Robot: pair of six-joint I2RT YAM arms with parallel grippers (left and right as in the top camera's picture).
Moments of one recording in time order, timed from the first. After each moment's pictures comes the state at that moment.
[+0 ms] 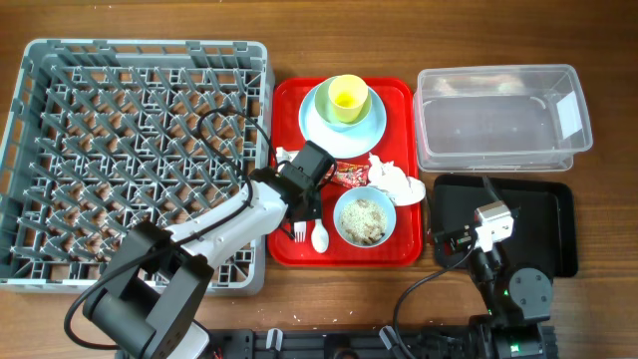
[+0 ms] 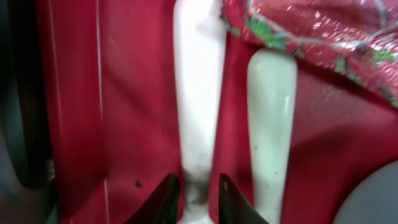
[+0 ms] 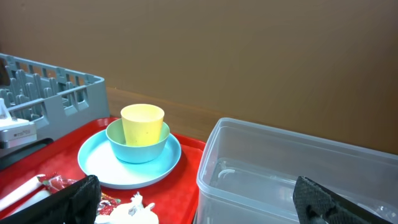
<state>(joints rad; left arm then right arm) -0.66 1.69 0.91 -0.56 -0.09 -0.69 0.09 0.01 0.01 0.01 -0.19 -0.13</state>
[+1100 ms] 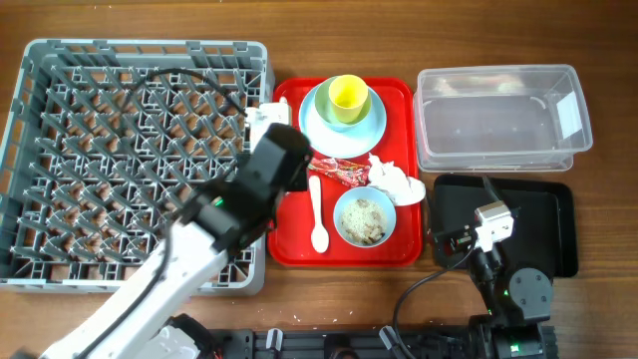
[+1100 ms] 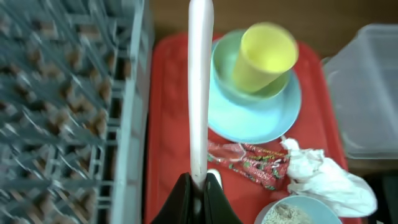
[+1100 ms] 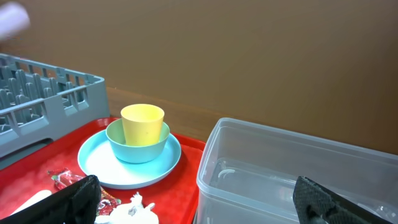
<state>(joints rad) -0.65 1.23 1.03 -0.60 -0.33 -0.51 0.09 0.01 0.01 0.01 -0.19 -0.13</state>
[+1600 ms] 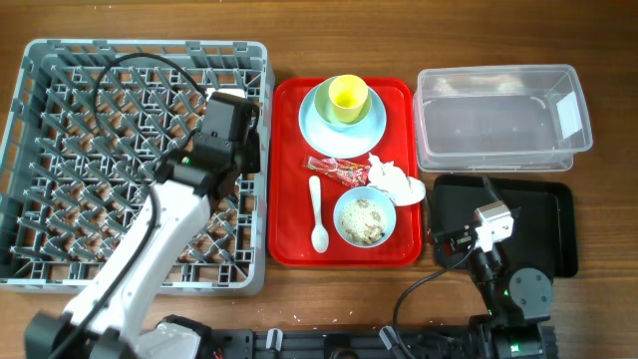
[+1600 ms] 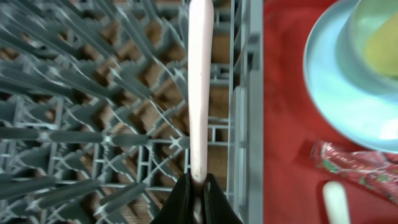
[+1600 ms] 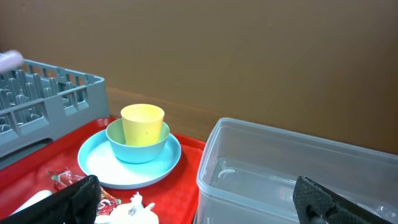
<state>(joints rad) -0.34 1.40 1.03 -0.63 -0.24 -0.26 0.09 0.01 0.01 0.01 -0.20 -0.13</state>
